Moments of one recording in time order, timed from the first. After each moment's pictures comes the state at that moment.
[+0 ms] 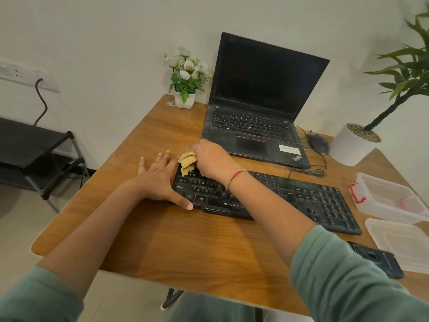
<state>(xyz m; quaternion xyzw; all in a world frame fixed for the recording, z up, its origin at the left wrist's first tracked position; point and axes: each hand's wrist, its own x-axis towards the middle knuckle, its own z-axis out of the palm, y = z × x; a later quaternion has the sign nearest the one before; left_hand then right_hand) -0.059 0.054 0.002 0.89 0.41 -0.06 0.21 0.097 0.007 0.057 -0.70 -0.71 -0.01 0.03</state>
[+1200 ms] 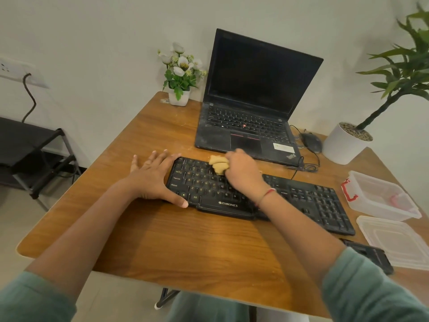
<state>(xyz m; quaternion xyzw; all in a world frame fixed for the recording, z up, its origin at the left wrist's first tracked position) -0.059 0.053 -0.002 0.89 0.39 -0.03 0.21 0.150 -0.046 0.044 -0.79 -0.60 0.00 0.09</state>
